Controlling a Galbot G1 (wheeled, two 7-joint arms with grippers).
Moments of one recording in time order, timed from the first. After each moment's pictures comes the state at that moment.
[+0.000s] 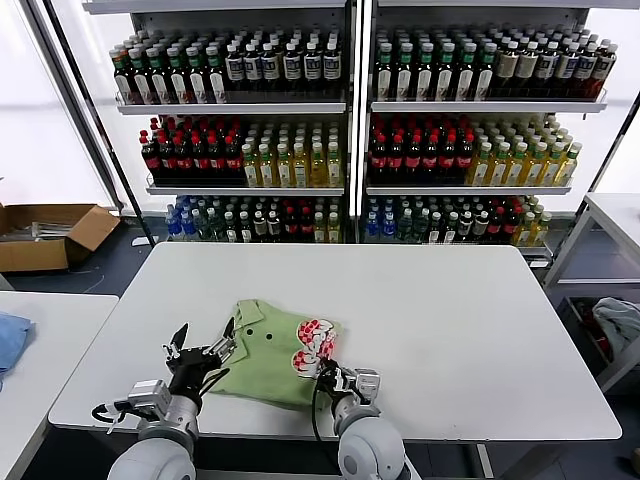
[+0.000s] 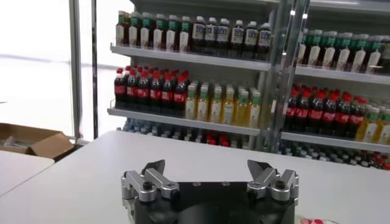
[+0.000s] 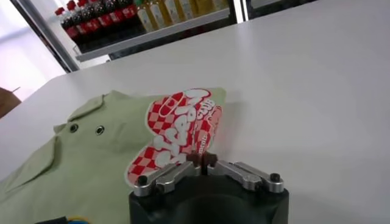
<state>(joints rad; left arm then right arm) 1.41 -1.37 -0.48 -2.18 -0.35 0.43 -0.26 -1.14 1.47 0.01 1.86 0.59 -0.57 0.54</state>
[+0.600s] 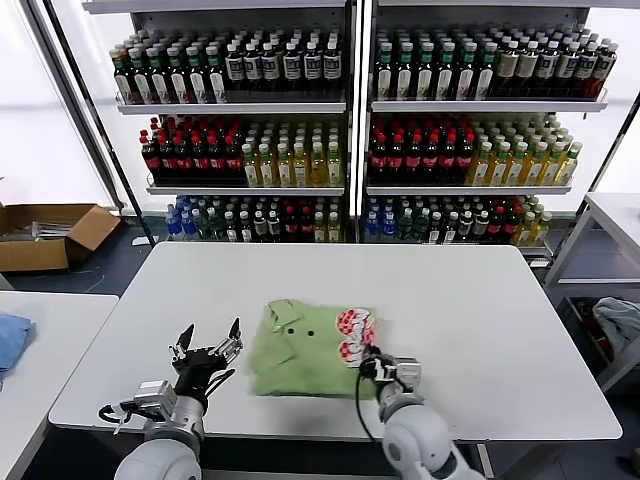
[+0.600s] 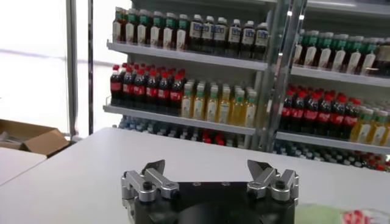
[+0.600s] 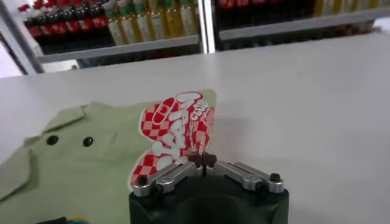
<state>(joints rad) 1.40 -1.38 -0.45 -2.18 -0.35 0.43 -0.26 -1.11 1.29 0.13 1.89 0.56 -0.58 0.50</state>
